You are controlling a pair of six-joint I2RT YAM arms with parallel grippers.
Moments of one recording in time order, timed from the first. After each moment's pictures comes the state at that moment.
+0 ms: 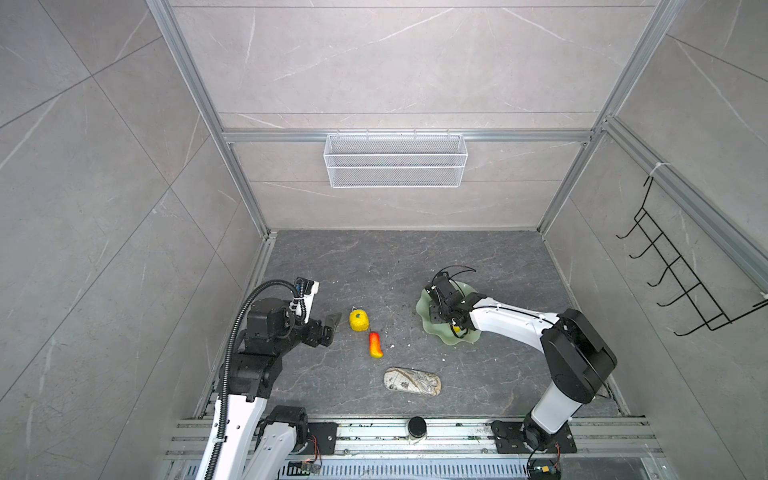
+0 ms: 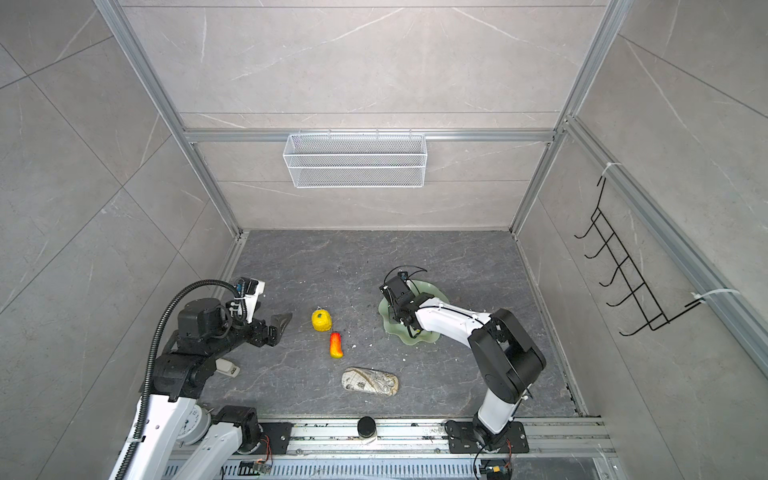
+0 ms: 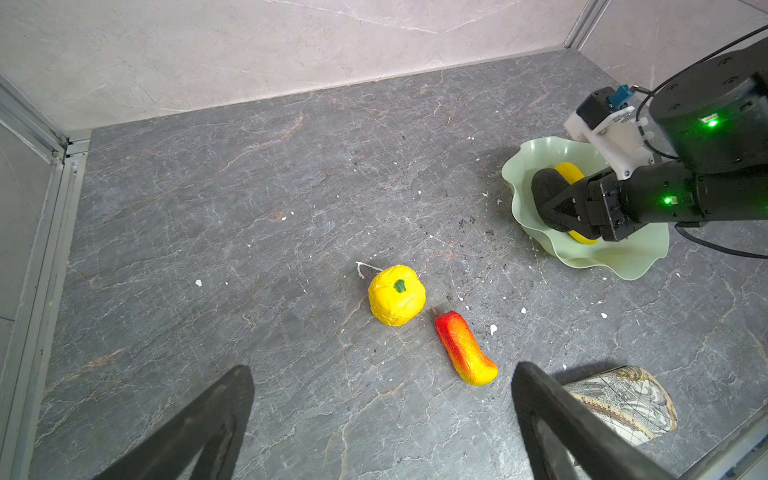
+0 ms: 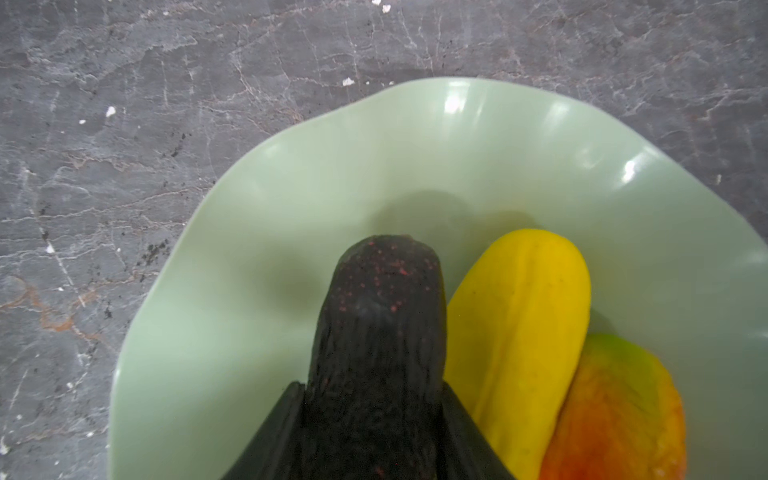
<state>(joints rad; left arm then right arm) -0.13 0.67 0.84 -0.75 0.30 0.11 0.67 1.72 1.05 -0.40 0.33 0.49</state>
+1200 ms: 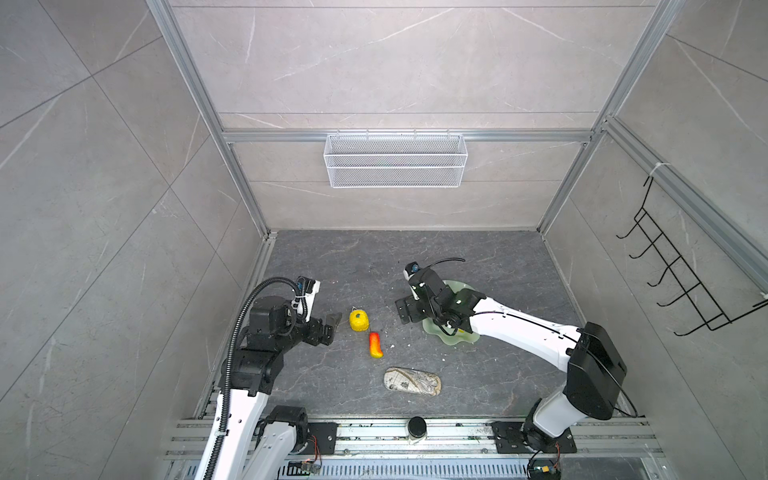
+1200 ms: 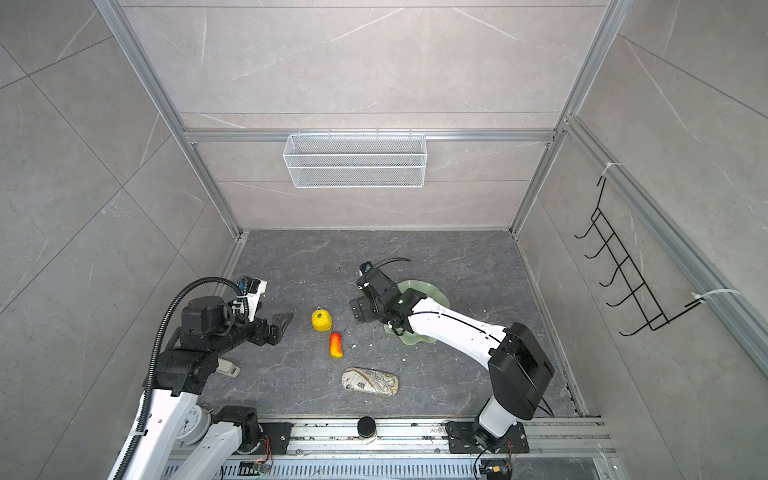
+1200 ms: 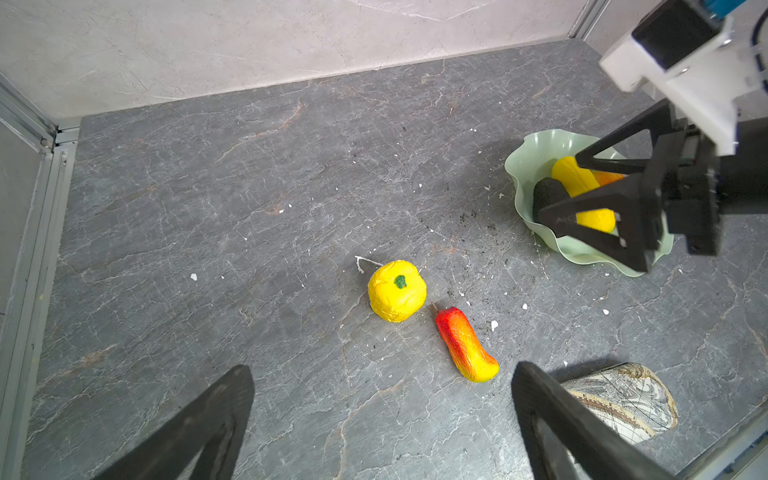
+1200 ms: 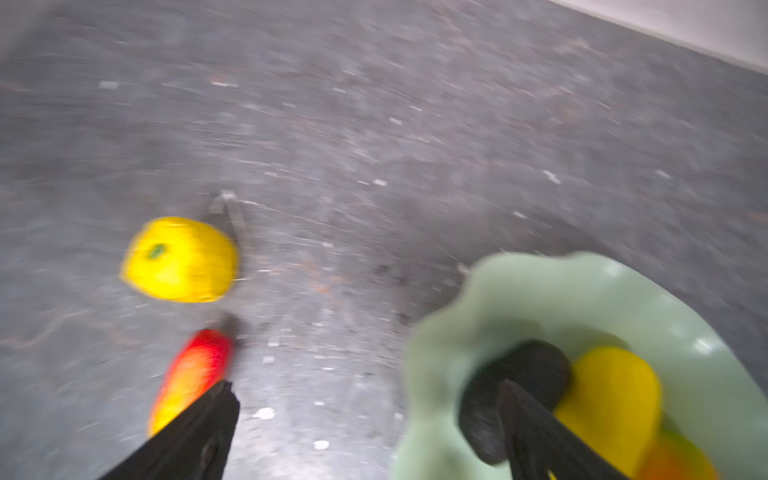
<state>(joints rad) -0.13 0.70 0.84 -0.75 0.30 0.11 0.85 1.64 1.26 -0.45 0.19 0.27</state>
